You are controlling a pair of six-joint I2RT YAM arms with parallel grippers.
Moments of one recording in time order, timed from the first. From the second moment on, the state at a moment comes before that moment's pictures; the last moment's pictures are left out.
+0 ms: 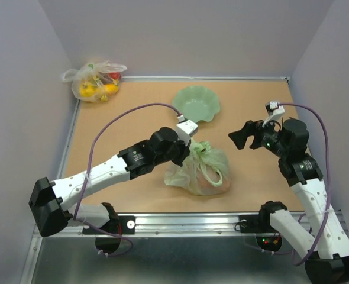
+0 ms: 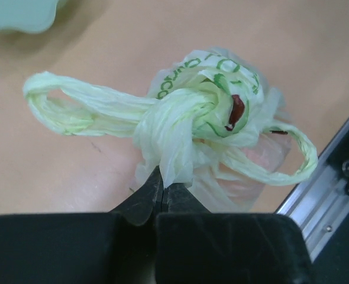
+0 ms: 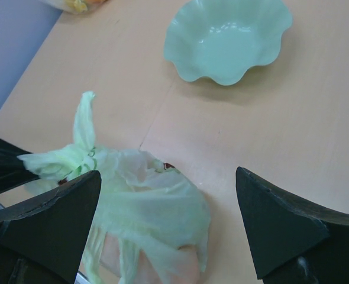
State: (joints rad) left arm -0.99 1.21 1.04 -0.33 -0.05 -0.18; right arm 0.18 0.76 0.87 -0.39 -0.39 0.24
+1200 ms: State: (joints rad) left arm -0.98 1.21 0.75 -0.05 -0.24 -0.36; right arm 0.64 1.15 0.79 -0.14 -0.32 0.28
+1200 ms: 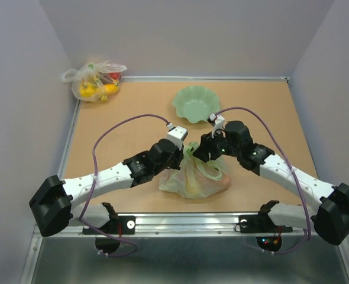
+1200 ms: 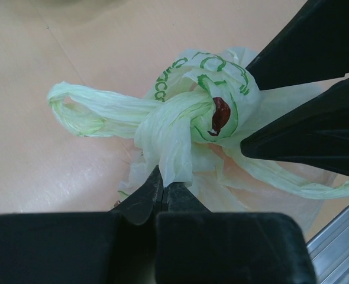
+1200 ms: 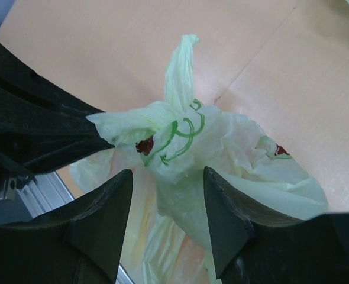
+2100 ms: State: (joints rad) left arm -0.85 1.18 0.71 -0.07 -0.36 -0.49; right arm 0.67 1.10 0.81 -0.08 0.16 0.36
